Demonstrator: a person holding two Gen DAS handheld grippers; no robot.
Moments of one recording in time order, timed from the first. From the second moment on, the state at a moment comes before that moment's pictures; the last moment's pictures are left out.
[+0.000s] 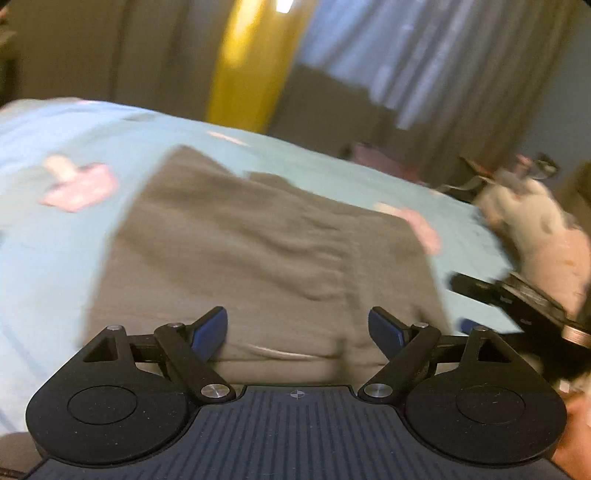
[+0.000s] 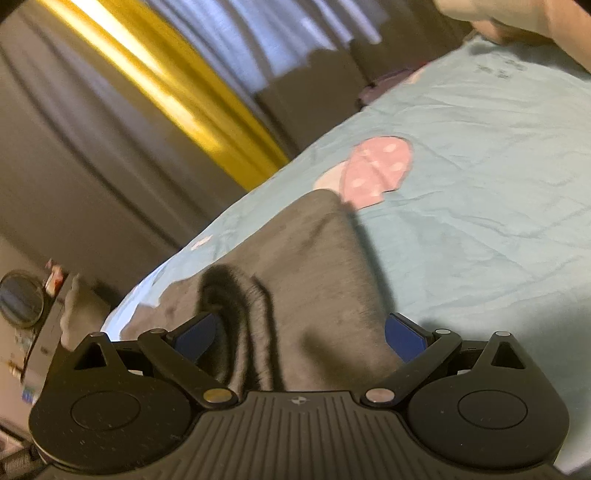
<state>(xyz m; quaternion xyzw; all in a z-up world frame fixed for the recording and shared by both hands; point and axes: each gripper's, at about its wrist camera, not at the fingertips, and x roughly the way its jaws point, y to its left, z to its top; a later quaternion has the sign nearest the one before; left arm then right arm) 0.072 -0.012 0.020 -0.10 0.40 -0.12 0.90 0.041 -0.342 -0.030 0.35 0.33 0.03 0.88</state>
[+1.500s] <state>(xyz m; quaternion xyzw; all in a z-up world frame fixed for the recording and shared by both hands) 0.092 0.118 -0.036 -0.25 0.43 0.10 0.86 0.114 -0.337 -0.069 0.49 0.45 0.18 0.72</state>
